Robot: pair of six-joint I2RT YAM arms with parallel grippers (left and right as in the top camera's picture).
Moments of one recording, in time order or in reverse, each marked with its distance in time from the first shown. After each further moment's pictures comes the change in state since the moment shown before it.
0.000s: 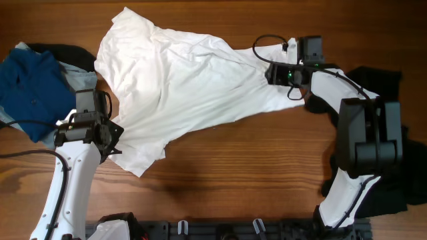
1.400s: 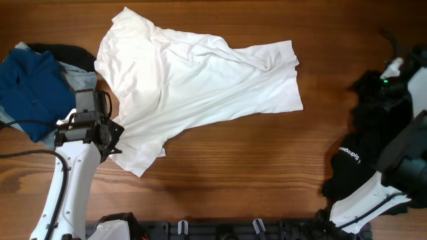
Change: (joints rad) left arm 0.000 0.000 0.000 0.010 0.014 0.000; right arm -0.542 -0.089 0.229 -0.780 -0.106 0.010
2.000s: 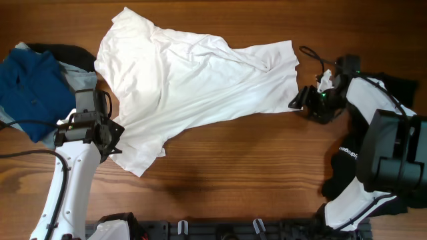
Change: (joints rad) left arm 0.000 0.000 0.000 0.000 0.008 0.000; right arm 0.318 -0.047 -0.328 0.261 -0.064 0.114
